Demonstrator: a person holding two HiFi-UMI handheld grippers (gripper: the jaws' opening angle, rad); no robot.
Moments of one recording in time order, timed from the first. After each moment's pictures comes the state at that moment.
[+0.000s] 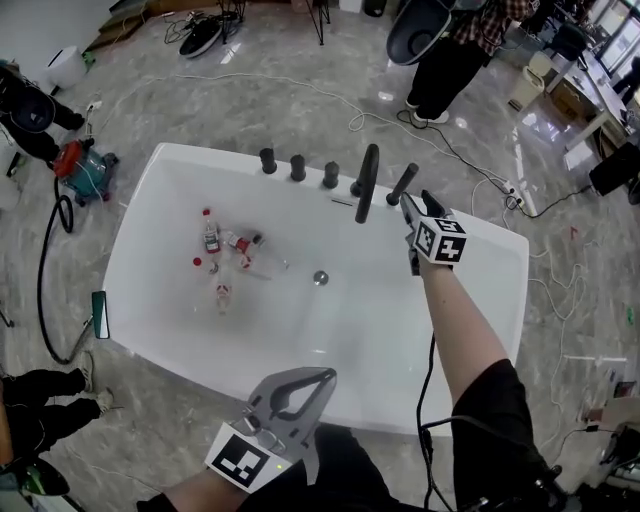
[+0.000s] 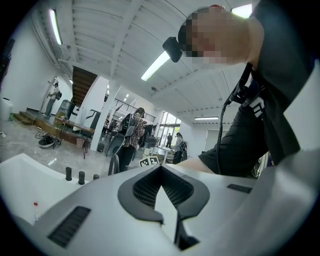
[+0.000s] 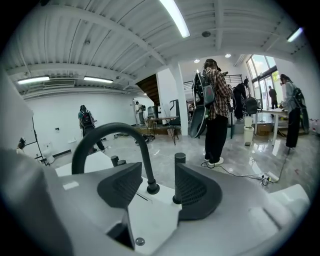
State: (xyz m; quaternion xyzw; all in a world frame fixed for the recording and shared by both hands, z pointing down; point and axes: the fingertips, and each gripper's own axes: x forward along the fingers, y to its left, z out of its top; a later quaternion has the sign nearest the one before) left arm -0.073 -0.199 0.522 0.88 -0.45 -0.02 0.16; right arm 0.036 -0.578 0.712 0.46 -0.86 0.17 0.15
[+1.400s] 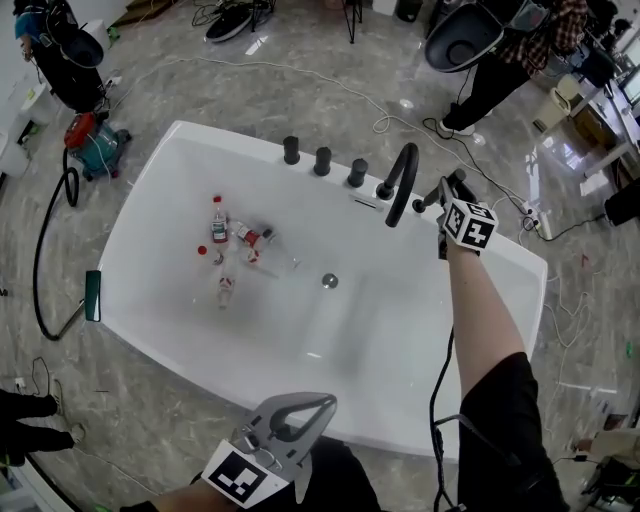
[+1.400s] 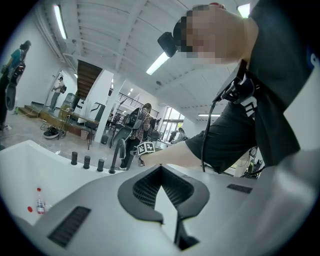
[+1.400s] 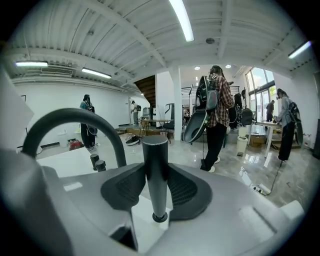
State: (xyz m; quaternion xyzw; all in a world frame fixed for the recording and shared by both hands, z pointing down) left arm -0.089 -0.172 0.592 0.87 -0.45 0.01 0.19; right arm 0.035 -0.654 0.737 0.50 -0.84 0.12 0.16
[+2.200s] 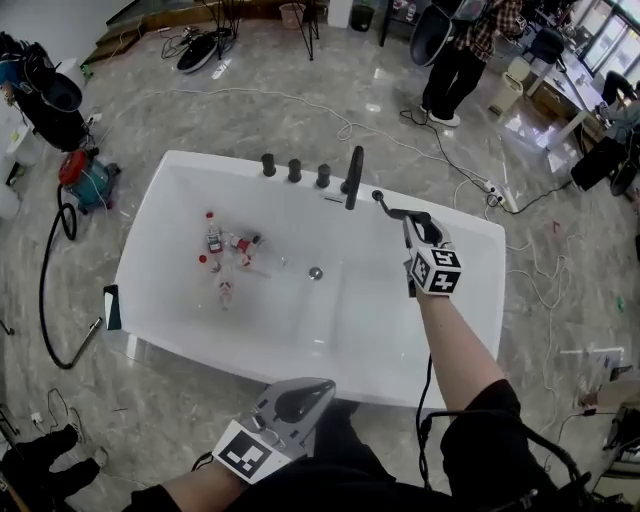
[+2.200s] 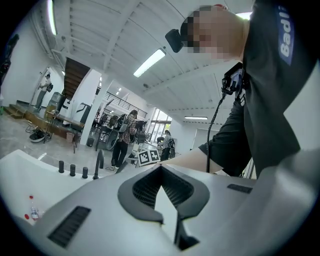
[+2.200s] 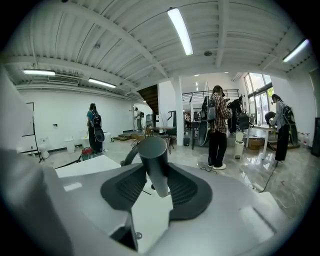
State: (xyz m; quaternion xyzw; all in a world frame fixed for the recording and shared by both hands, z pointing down) left arm -0.053 -0.085 0.475 0.90 -0.39 -0.01 0.19; right arm 0.072 -0.448 0.611 0.50 -0.85 0.10 0.13
